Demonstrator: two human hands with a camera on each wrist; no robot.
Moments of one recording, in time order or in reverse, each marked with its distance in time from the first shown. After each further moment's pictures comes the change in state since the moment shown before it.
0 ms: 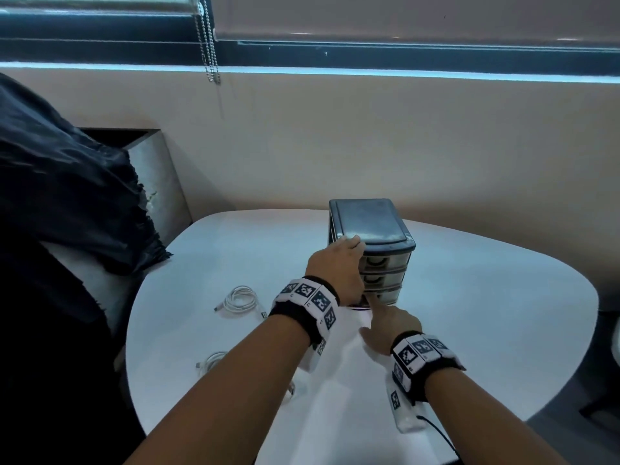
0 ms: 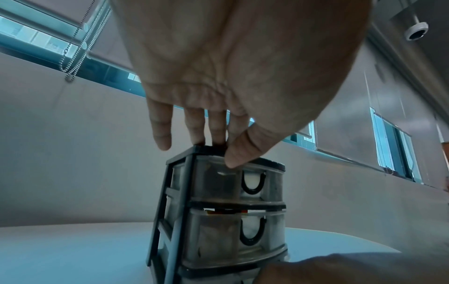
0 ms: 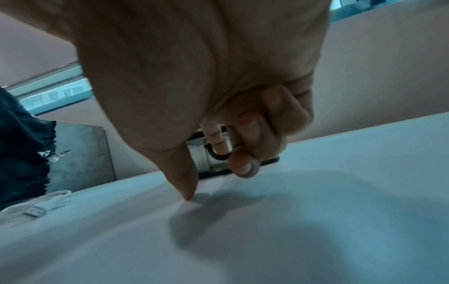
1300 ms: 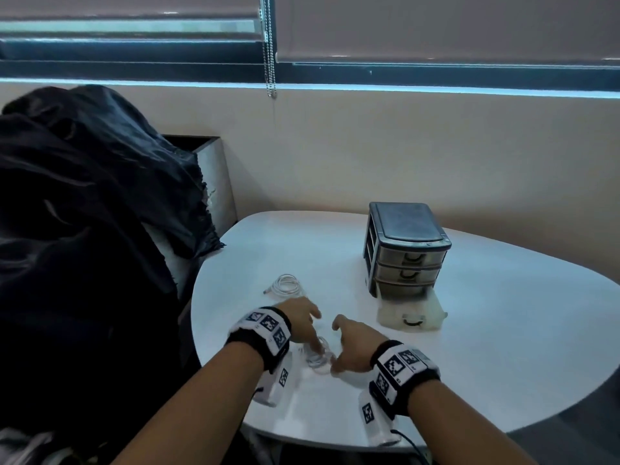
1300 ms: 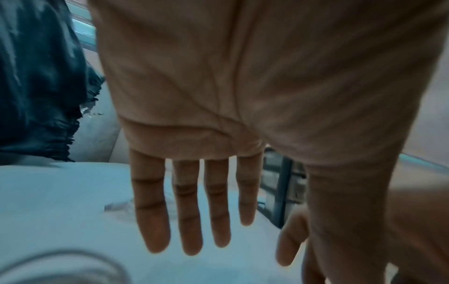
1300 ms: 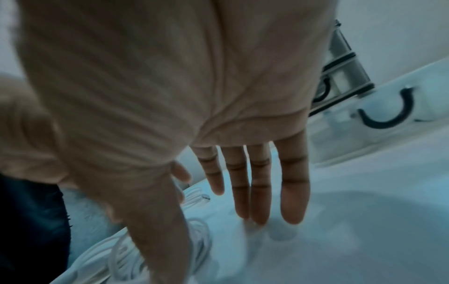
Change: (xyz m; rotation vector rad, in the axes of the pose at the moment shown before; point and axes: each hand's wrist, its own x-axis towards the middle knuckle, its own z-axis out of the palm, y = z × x) left_hand -0.119 -0.105 0.012 -0.134 -0.500 -0.381; right_hand -0.062 -0.104 0.024 0.142 -0.255 -0.329
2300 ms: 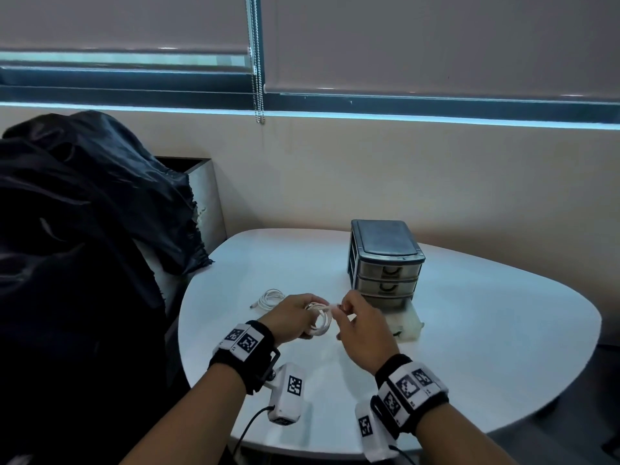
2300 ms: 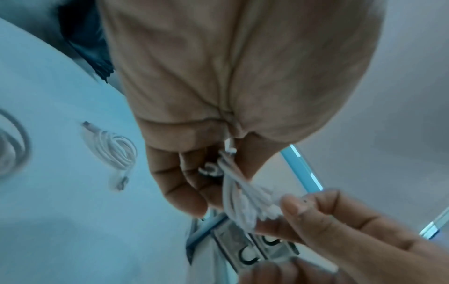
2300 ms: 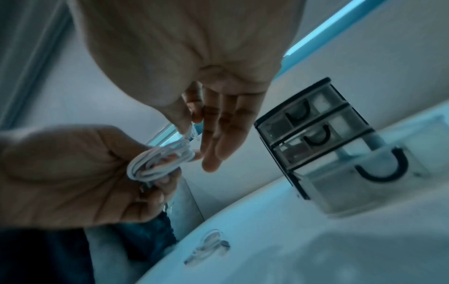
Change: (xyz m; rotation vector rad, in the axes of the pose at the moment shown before) left_hand -0.022 0.029 0.001 -0.880 0.189 0.195; right_hand -0.047 0.004 -0.028 0.473 0.698 -0.208
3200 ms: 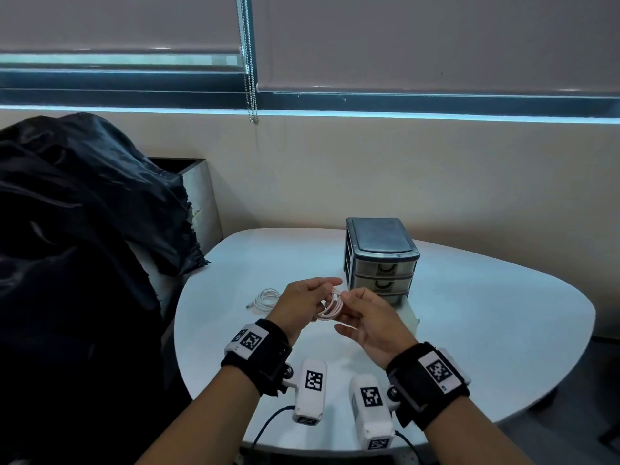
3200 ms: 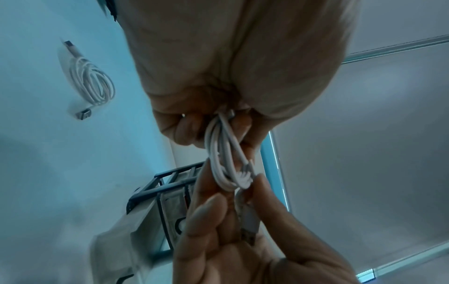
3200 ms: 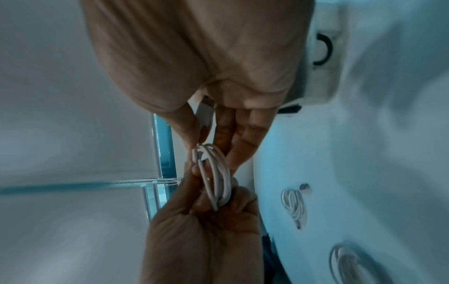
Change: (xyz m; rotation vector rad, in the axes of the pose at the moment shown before) left_hand -0.009 0.030 0.027 -0.358 0.103 0.121; right_hand 0.001 -0.022 -0.033 1.031 -0.136 0.492
